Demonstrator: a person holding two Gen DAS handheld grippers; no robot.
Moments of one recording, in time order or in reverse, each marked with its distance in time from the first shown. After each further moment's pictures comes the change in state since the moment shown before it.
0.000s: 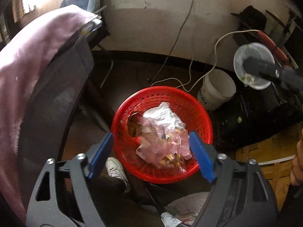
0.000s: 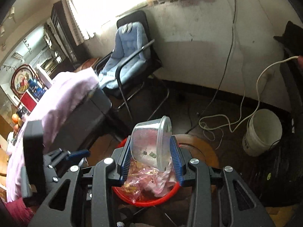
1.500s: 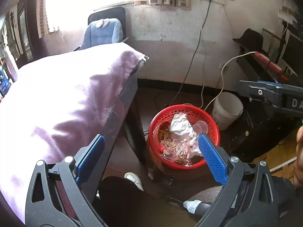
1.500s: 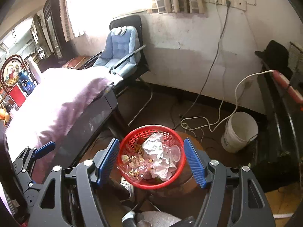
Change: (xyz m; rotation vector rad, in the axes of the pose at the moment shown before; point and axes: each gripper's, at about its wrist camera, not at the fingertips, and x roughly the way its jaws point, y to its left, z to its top) left arm -0.113 0.027 -0.047 0.005 -0.250 0.098; right arm -0.069 0.092 -0.016 -0.027 -0.046 -0.217
